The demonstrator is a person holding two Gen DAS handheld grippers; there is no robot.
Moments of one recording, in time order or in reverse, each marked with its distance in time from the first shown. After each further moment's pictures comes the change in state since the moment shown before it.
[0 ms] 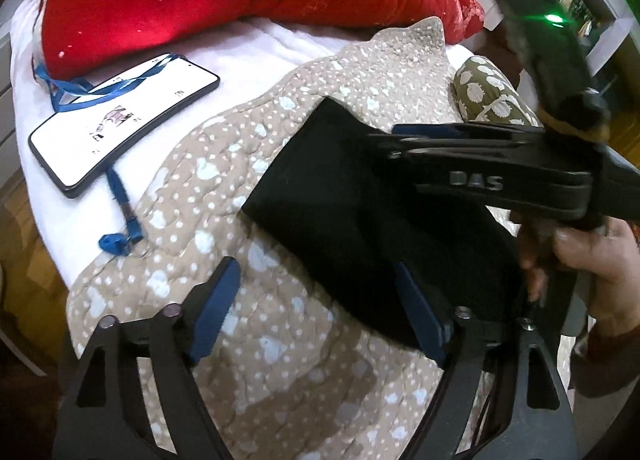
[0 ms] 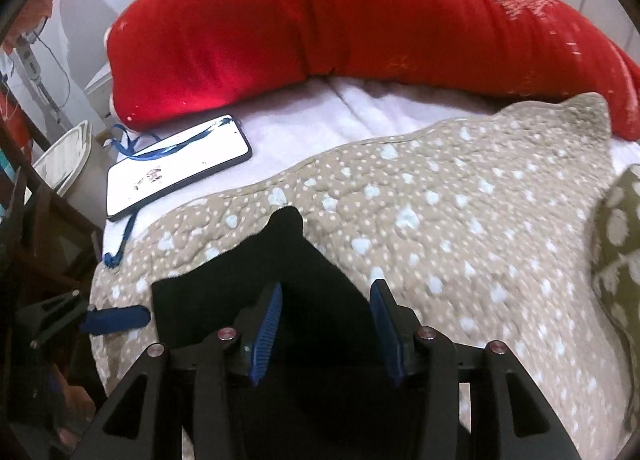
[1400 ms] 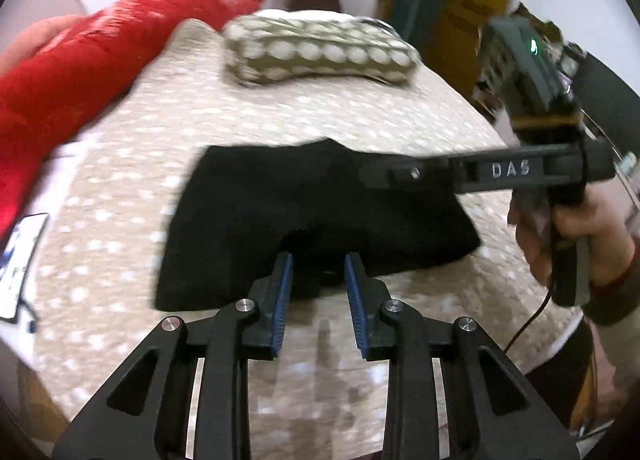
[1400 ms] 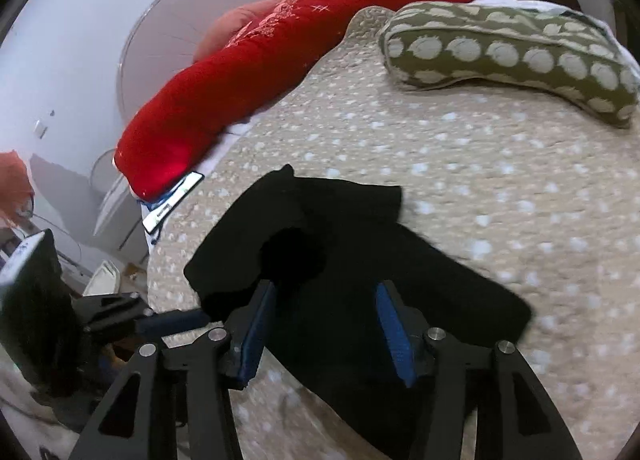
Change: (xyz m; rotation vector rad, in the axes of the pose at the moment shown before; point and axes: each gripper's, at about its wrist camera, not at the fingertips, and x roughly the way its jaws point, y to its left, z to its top) left arm -0.049 -0.155 -0.083 0.672 -0.002 -0.200; right arm -0.156 -0.071 -0.244 0.611 -0.301 0.094
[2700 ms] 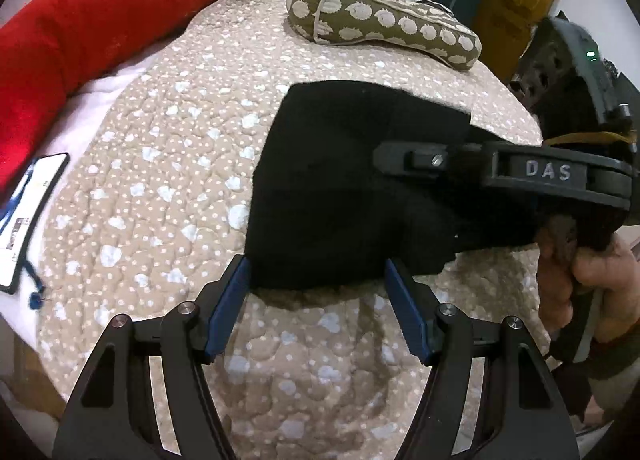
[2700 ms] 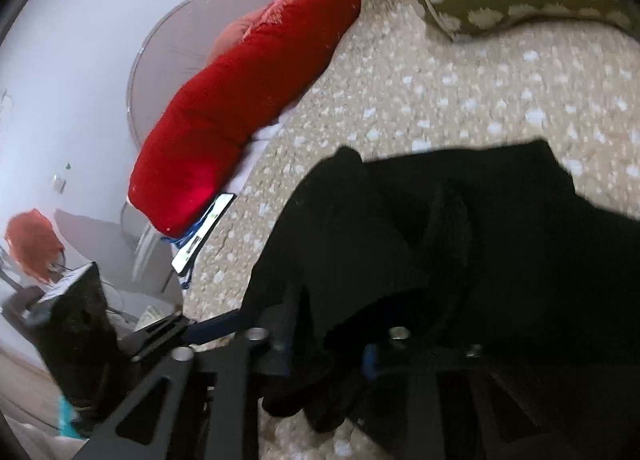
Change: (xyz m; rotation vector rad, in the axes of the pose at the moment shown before) left arm 0.024 0.075 -0.018 -0.105 0.098 0.043; right arm 0.078 0.042 -0.003 0.115 -0.070 0.133
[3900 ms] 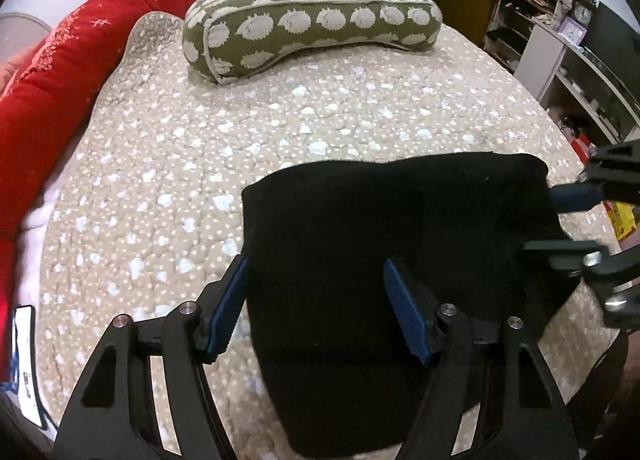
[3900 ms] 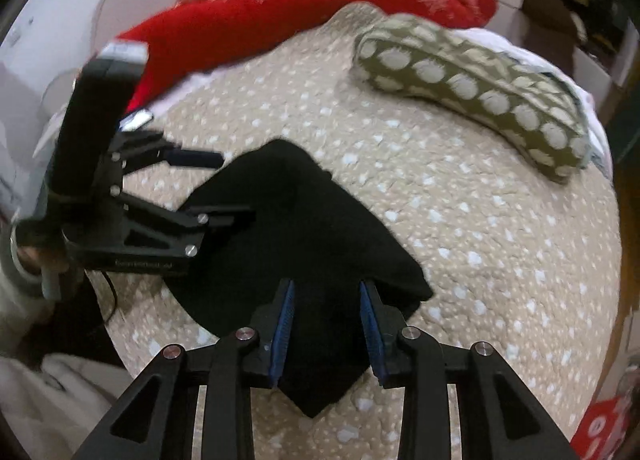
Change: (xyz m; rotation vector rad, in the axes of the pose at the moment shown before) left arm 0.074 -0.100 0.095 0.233 0.052 0.045; right arm -0.109 -0.029 0.000 -0.391 0.241 -0.489
